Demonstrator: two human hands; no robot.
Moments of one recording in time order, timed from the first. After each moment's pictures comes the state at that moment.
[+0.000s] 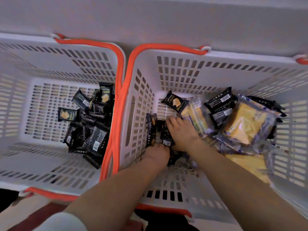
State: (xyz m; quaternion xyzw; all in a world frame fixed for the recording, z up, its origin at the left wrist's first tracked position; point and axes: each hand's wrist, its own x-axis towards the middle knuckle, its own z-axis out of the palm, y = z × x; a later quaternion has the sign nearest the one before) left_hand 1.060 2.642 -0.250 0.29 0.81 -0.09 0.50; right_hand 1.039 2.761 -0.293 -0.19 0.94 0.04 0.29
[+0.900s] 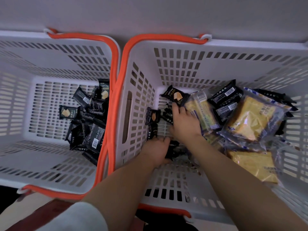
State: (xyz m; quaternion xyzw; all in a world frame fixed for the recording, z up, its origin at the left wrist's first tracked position) left_hand 1.060 2.628 -0.270 0.27 0.85 0.01 0.45; right_hand 1.034 2.757 -0.295 0.02 0.97 -0.10 0.23
